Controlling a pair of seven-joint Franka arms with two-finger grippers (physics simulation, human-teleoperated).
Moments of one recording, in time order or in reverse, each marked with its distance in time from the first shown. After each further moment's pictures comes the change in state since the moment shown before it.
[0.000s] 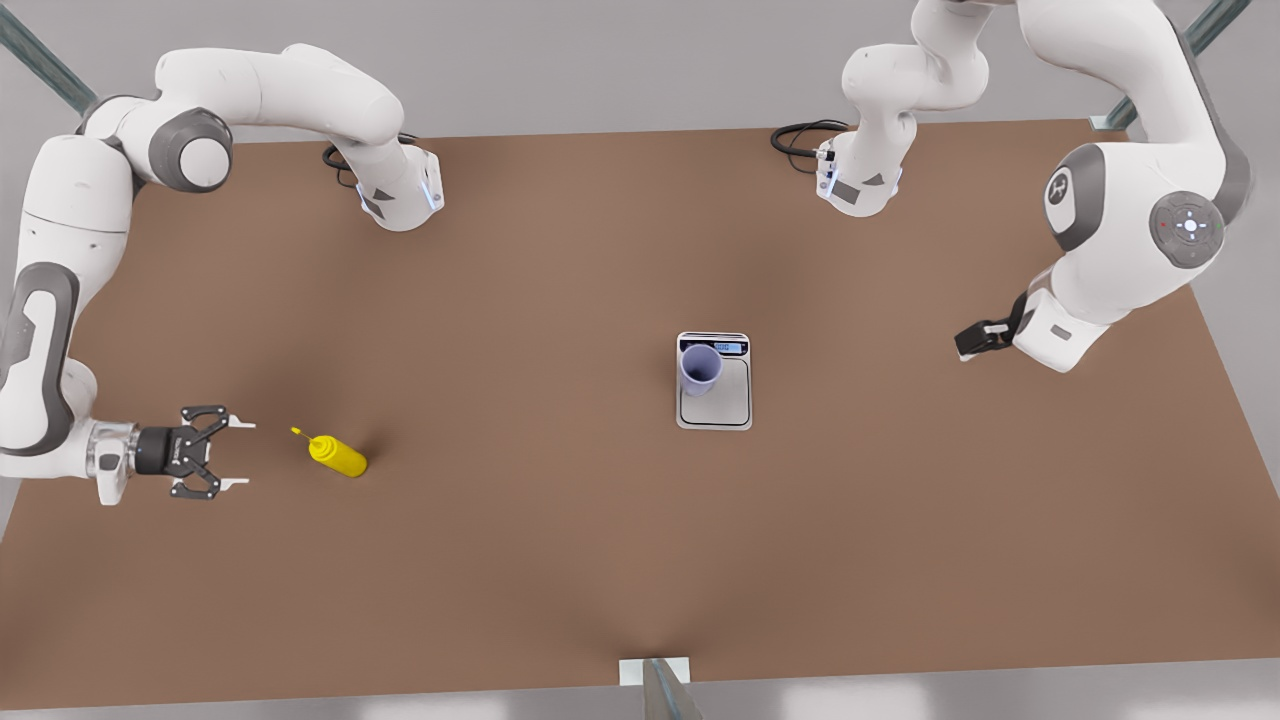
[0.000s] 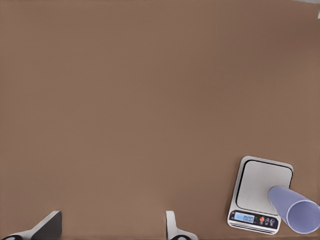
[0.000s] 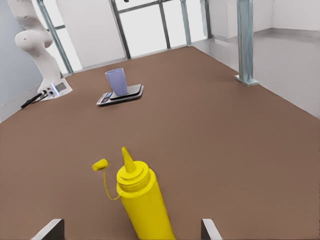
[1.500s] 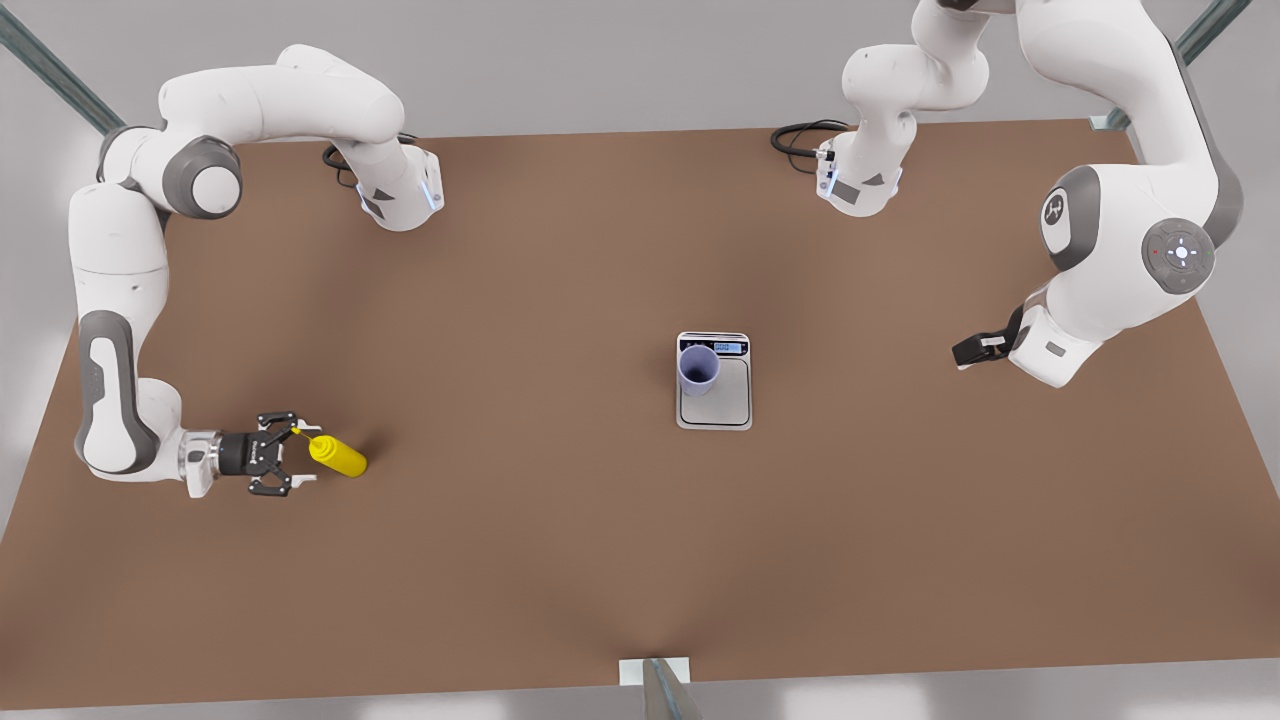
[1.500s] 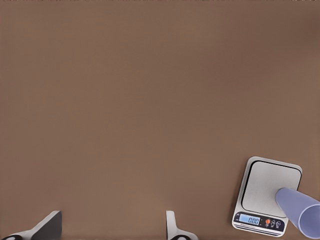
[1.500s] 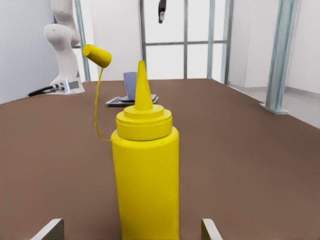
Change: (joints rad) left arm 0.013 0.037 0.000 -0.002 0.002 0.006 0.000; right arm 0.031 0.133 0.008 -0.118 0.088 0.060 -0.379
